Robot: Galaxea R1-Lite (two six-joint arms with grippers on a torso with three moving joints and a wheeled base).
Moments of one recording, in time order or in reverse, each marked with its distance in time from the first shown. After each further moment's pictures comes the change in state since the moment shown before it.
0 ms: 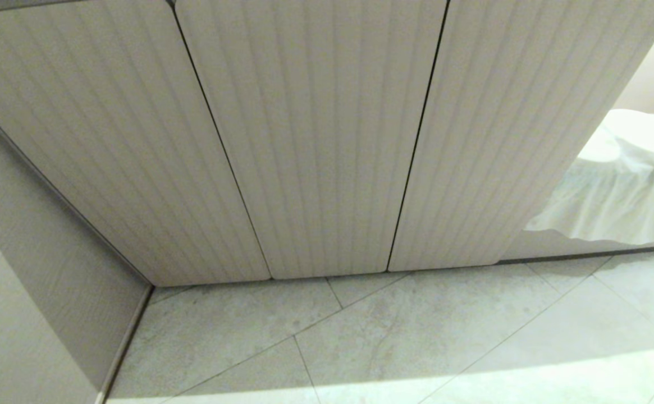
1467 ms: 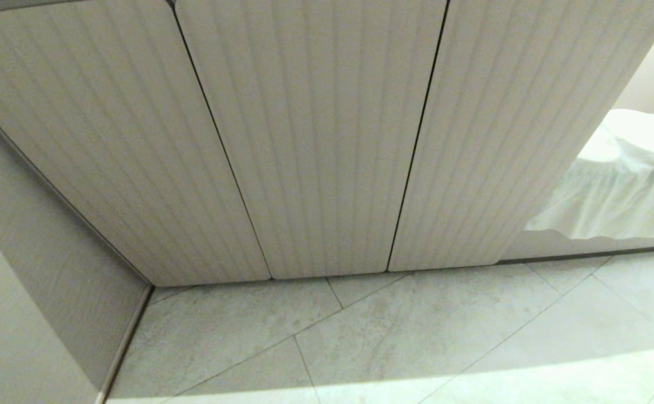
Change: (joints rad) left arm 0.000 0.000 0.000 0.000 0.001 -0.004; right arm 0.000 0.000 0.000 0.000 -0.001 -0.003
